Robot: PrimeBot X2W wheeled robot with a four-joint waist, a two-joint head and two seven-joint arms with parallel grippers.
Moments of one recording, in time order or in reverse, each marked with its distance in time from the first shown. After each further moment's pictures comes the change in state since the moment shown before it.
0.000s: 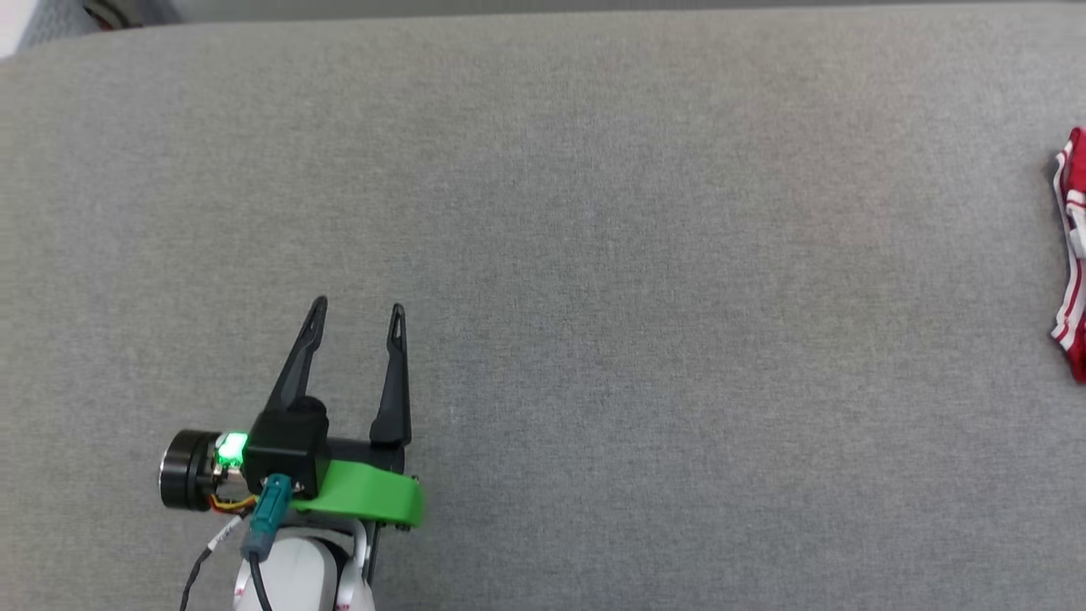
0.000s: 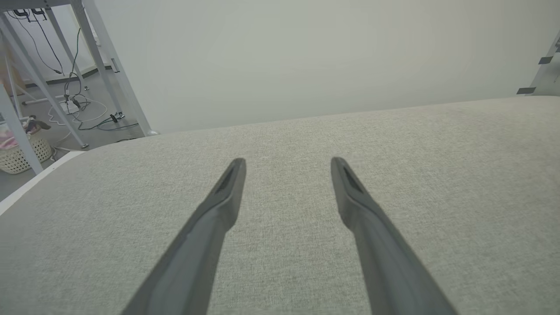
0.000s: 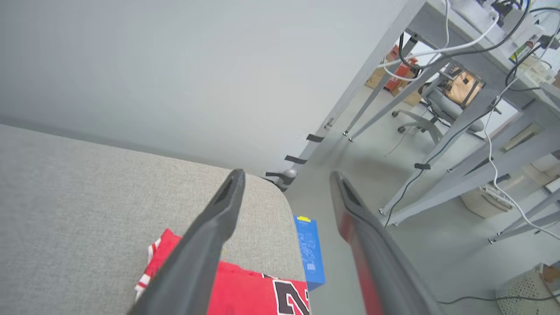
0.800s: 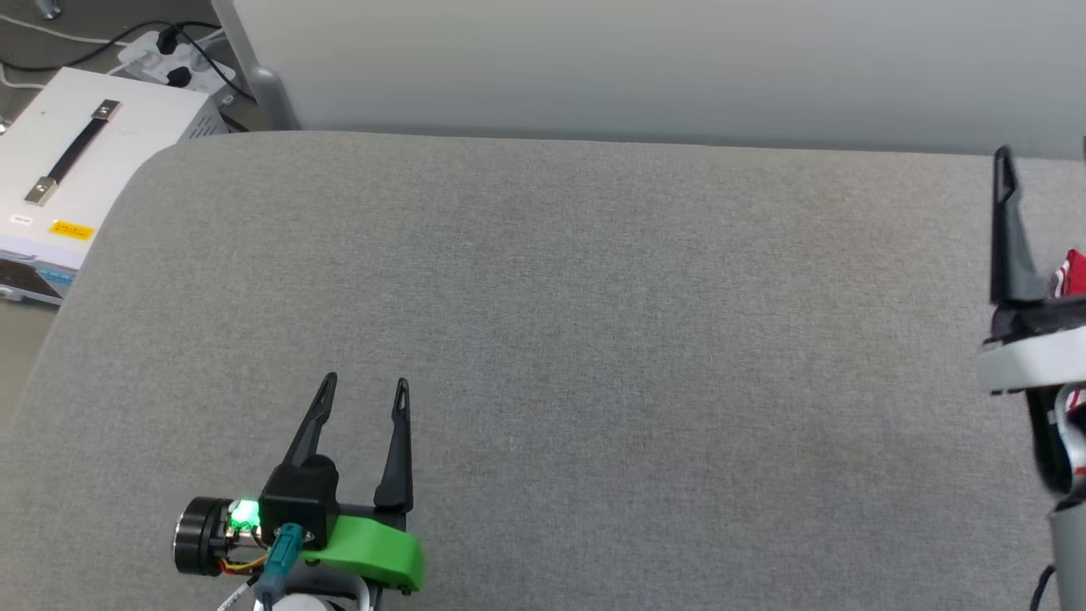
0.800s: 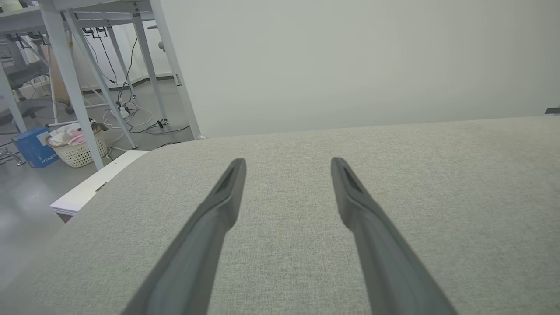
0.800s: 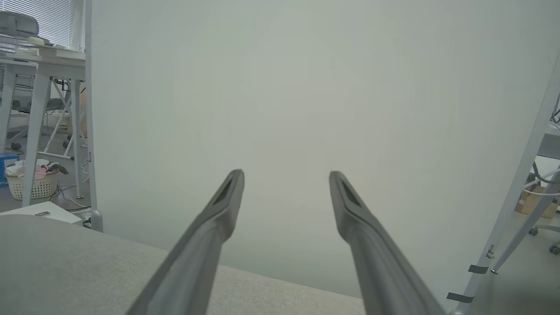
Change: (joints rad) left arm 0.101 -0.002 0.001 0.058 -0.006 0.000 0.000; right arm 0.380 0.614 -0.206 -0.489 -0.304 0.000 -0.291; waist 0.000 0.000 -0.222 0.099
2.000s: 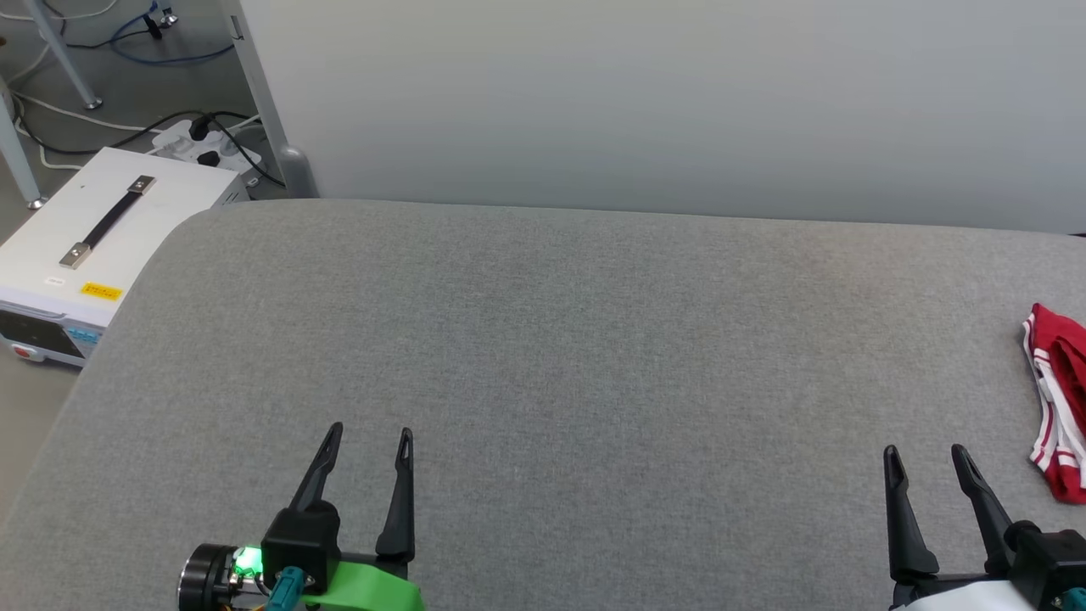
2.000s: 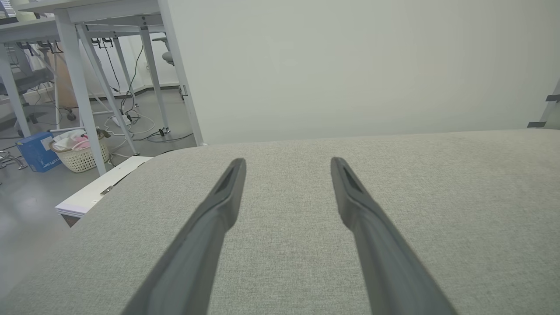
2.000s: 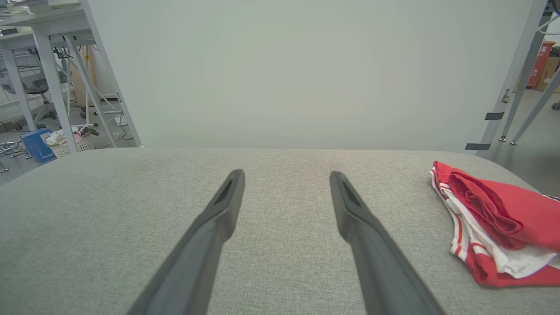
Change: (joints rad) left arm 0.092 0.000 0.000 -0.010 -0.010 -0.021 0.000; right arm 0.516 0.234 -0.010 -0.067 -0.013 0.000 0.000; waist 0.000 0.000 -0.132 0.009
